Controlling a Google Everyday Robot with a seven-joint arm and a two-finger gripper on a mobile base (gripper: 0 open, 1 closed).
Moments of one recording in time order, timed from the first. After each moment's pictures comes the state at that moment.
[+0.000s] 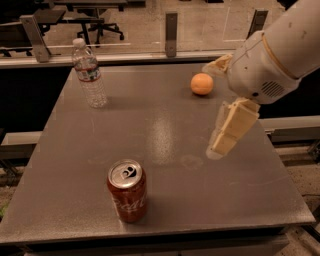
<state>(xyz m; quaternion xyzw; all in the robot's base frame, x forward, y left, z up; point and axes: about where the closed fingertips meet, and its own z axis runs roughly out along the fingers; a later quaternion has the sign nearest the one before) 0.451 -0.099 0.969 -0.67 0.68 0.08 0.28</state>
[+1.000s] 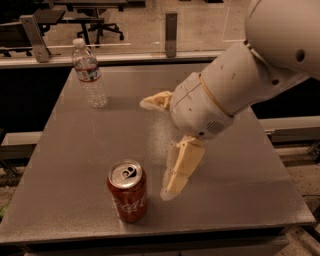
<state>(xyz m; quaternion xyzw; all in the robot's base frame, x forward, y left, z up) 0.401 0.008 0.927 -0.75 0.56 0.21 0.29</state>
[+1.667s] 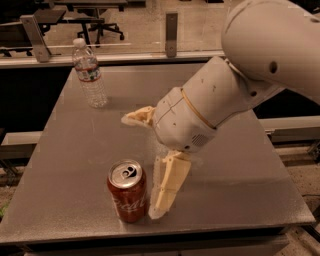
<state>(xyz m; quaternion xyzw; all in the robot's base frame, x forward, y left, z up) 0.373 0.036 0.913 -0.77 0.53 0.25 0.27</state>
